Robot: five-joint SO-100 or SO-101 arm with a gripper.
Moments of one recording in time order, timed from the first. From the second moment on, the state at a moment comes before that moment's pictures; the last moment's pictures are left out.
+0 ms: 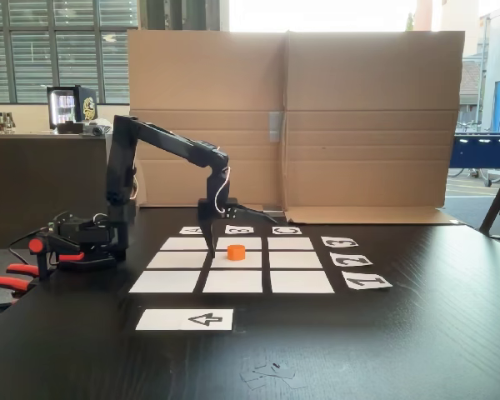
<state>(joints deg) 1.7 83.5 104.2 70.8 80.0</state>
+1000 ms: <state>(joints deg) 87.2 175.1 165.5 35.6 85.7</state>
